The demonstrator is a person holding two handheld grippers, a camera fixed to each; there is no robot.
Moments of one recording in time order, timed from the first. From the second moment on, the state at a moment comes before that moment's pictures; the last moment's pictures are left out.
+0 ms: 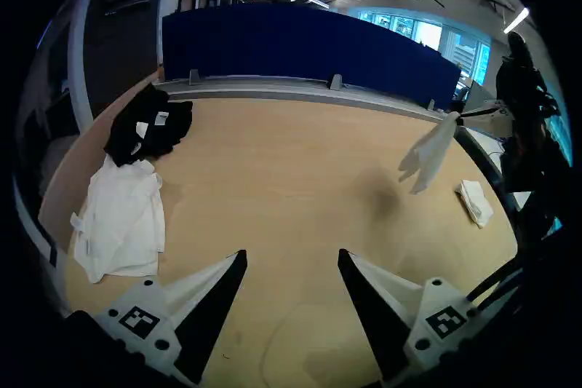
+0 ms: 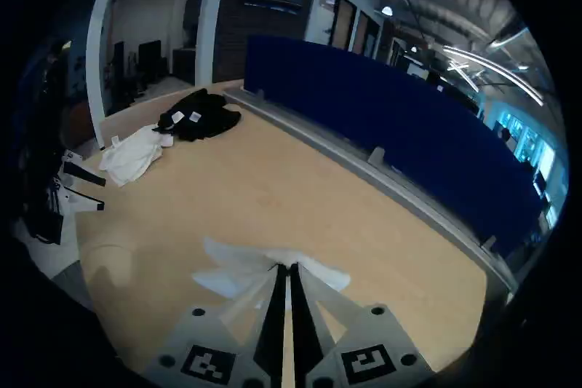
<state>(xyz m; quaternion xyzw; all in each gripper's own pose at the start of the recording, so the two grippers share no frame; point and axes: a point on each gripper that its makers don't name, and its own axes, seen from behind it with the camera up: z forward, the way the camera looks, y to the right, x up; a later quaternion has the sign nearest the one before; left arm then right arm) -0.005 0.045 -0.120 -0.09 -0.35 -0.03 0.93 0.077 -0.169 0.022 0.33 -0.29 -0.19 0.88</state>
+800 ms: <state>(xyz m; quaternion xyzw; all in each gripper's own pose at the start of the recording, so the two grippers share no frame) -0.005 0.067 -0.110 -0.09 -0.37 -0.01 0.92 0.075 0.004 0.047 0.25 -0.32 -0.19 0.89</state>
